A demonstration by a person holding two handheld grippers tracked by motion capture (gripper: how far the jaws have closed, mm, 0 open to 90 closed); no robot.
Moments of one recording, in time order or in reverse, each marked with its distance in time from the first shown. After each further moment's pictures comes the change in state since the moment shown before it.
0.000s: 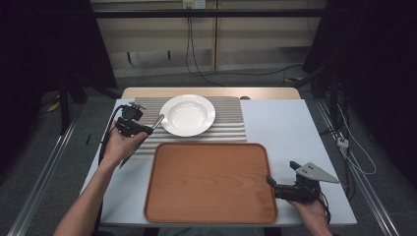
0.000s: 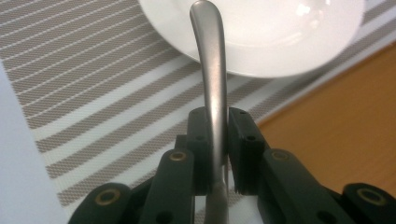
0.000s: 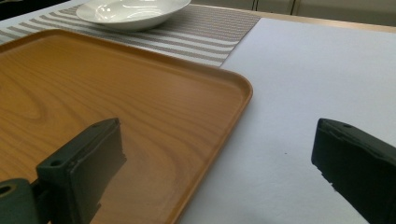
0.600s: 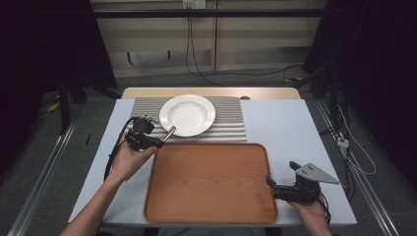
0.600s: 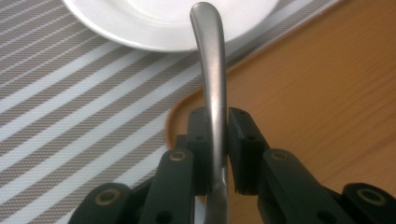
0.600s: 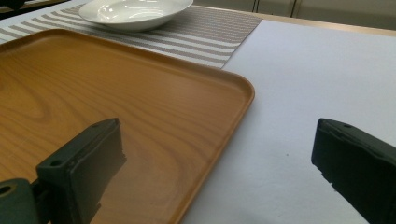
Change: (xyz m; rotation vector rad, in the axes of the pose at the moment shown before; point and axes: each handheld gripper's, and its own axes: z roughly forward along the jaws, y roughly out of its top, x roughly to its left) left arm -0.056 -0.016 -0.003 0.019 -0.027 0.067; right arm 0.003 0.001 -0.001 -0.004 0.001 -0.012
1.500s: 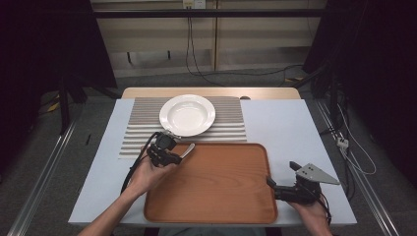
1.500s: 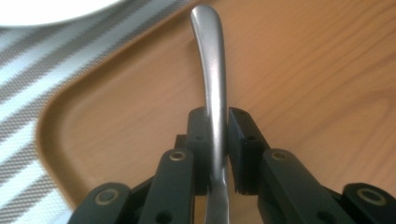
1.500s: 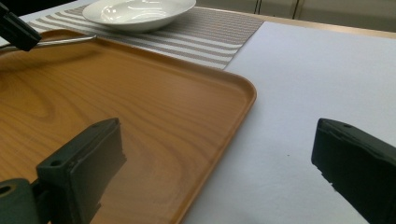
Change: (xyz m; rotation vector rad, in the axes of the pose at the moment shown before) left arm -0.057 -0.009 0.031 0.075 -0.066 0.058; right arm 0.000 0.000 -0.002 -0.004 0.008 -0.005
